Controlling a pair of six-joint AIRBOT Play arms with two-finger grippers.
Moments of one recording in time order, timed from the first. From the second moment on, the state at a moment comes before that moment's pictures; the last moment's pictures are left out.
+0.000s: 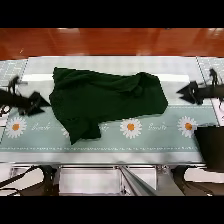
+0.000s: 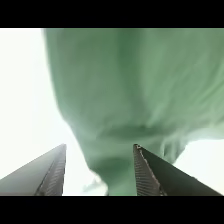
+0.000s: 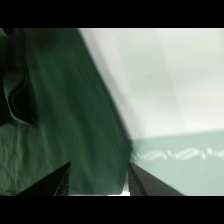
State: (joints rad) left arm 0.44 -1.26 0.86 0.99 -1.31 -1.43; right arm -0.52 -1.47 0.99 -0.74 1.19 1.20
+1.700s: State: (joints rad) left arm 0.34 -1.40 0.74 0.65 -1.09 -1.37; right arm -0.38 -1.55 0.87 -0.66 1.08 1.17
